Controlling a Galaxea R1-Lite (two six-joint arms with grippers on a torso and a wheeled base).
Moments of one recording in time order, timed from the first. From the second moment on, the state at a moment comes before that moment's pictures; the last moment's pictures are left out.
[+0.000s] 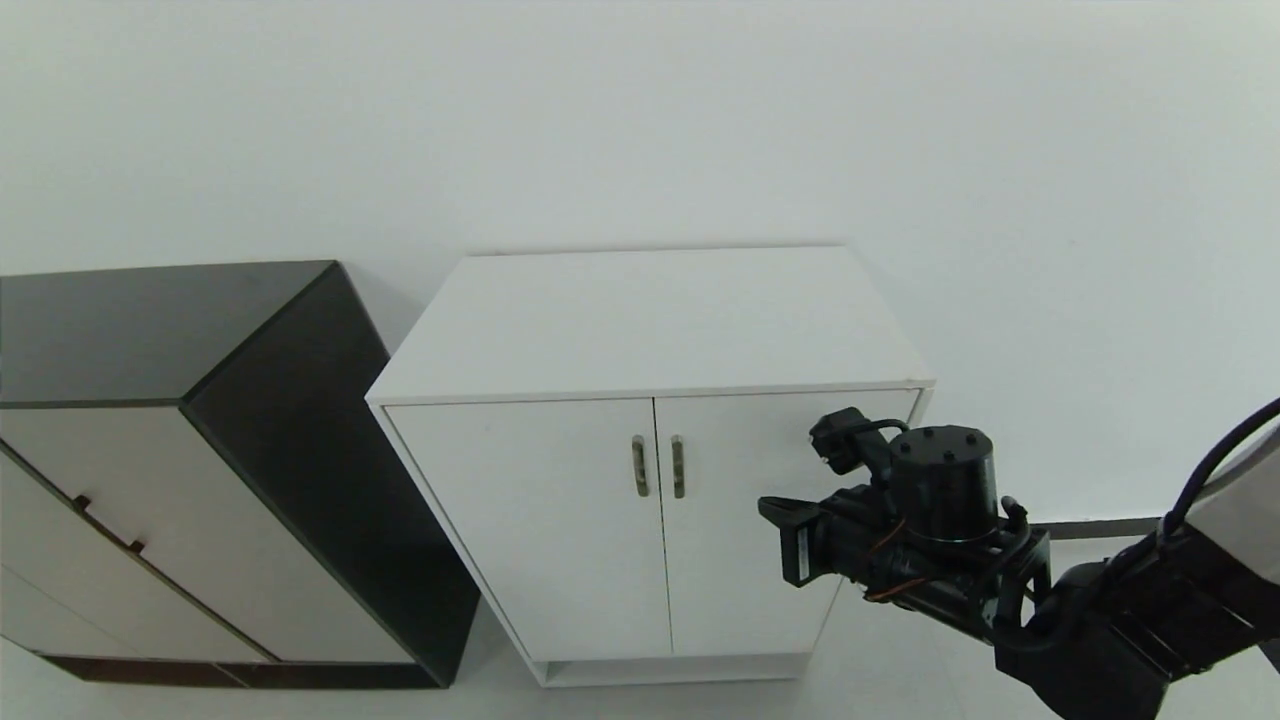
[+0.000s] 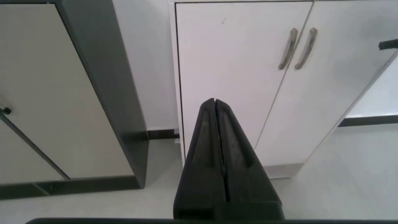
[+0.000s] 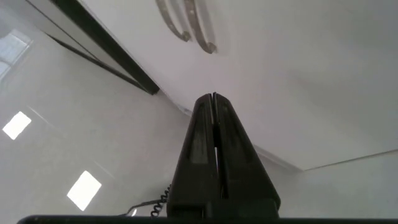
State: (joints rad) left arm 0.00 0.00 0.00 0.00 -0.03 -0.01; right arm 0.68 1.96 -0.71 -0.96 -0.01 0.16
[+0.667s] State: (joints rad) left arm 0.00 0.00 0.00 0.00 -0.03 -0.01; right arm 0.57 2.08 -0.83 -0.96 -0.01 0.19
